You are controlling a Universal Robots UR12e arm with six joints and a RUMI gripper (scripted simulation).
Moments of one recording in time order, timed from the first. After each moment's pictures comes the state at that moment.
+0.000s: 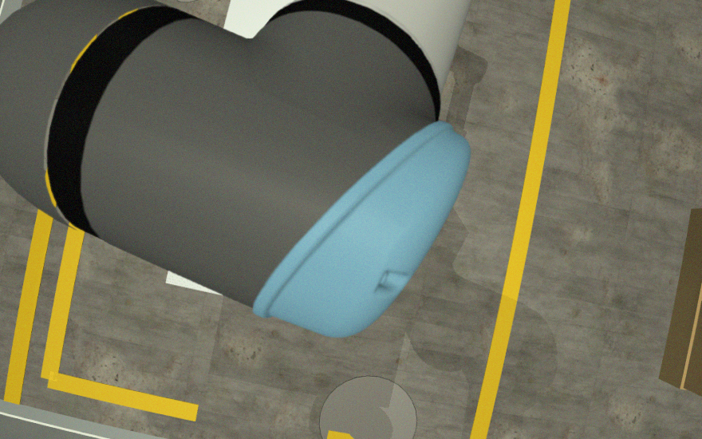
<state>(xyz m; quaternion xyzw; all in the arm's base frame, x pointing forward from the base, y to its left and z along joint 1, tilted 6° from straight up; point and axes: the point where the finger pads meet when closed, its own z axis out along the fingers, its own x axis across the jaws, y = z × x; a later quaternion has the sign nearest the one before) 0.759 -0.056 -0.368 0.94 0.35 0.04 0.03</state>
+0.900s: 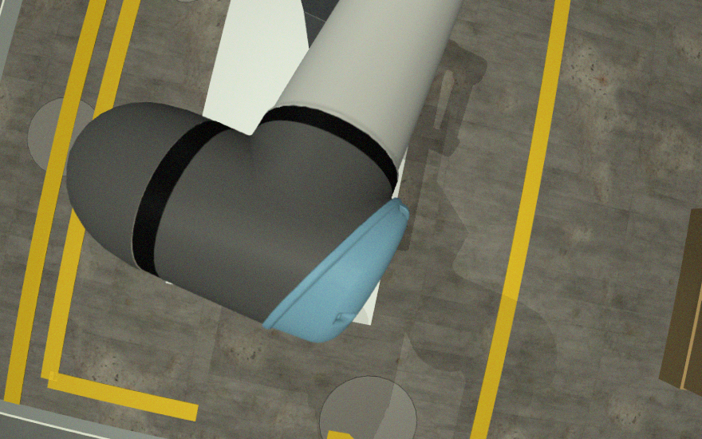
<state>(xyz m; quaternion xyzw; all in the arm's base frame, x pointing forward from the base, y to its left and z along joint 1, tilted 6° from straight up) 0.762 -0.057 -0.445 0.94 0.35 0.04 0.03</state>
